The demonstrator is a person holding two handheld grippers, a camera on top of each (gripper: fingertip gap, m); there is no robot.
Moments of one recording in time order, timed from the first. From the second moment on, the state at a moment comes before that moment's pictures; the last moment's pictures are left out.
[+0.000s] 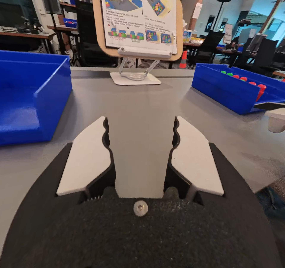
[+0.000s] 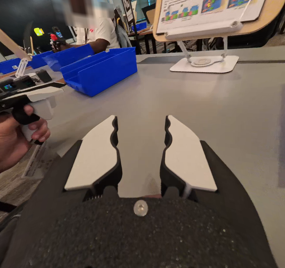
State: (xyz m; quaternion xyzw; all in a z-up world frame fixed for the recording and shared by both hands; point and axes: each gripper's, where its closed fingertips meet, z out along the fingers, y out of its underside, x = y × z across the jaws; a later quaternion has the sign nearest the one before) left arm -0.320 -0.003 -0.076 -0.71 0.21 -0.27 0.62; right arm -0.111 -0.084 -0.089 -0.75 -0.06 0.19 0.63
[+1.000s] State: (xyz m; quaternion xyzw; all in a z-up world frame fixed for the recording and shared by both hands) left arm 0.107 -0.062 -0.105 -0.72 0.37 -0.32 0.50; right arm 0.153 -0.186 -0.115 -0.79 0.16 -0.09 0.58
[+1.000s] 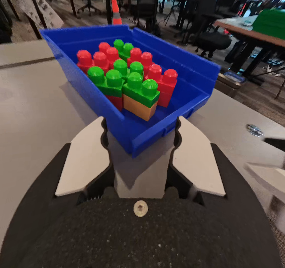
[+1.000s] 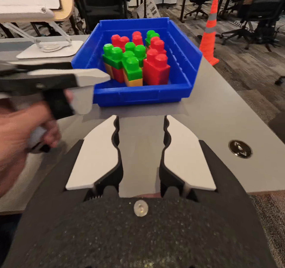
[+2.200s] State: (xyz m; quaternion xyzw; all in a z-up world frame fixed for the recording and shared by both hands) left arm -0.055 -0.019 -0.128 -0.81 0.25 -0.21 0.48; right arm 0.104 -0.111 -0.107 -0.77 0.26 -0.06 0.59
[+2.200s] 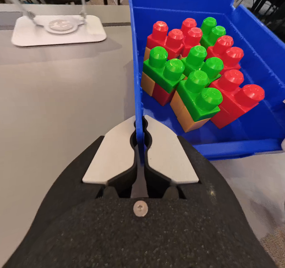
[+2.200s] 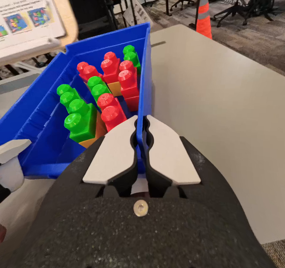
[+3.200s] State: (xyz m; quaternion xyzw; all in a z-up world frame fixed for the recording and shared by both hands) left arm -0.405 0.023 -0.096 -0.78 0.06 -0.20 0.59; right arm -0.139 -0.017 -0.088 -0.76 0.06 0.19 0.62
